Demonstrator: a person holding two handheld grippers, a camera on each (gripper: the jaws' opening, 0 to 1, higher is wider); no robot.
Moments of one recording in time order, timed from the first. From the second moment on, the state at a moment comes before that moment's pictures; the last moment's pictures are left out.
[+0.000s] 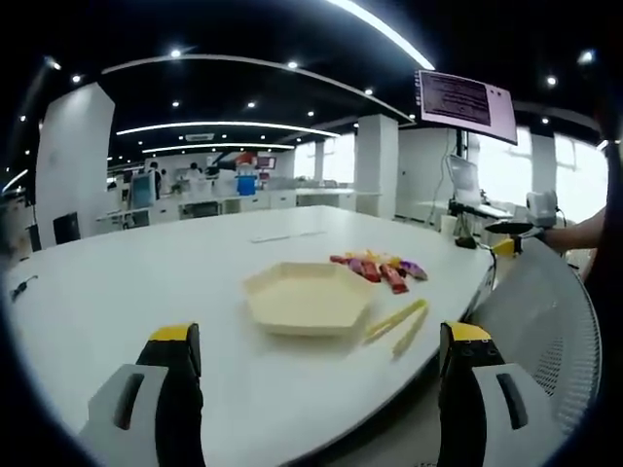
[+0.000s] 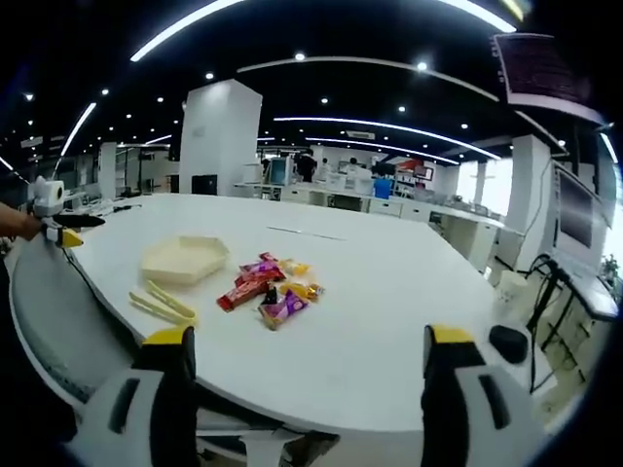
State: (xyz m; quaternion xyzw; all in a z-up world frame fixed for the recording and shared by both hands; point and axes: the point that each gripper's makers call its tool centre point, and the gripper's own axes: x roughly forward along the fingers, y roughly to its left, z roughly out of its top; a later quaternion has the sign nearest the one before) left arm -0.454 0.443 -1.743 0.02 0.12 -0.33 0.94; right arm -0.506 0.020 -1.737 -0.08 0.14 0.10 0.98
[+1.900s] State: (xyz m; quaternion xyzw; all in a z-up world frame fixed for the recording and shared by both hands) left arm -0.470 0.324 -1.822 0.17 0.23 -0.61 0.74; right arm -0.507 0.015 -1.726 -0.10 0.16 0.09 0.98
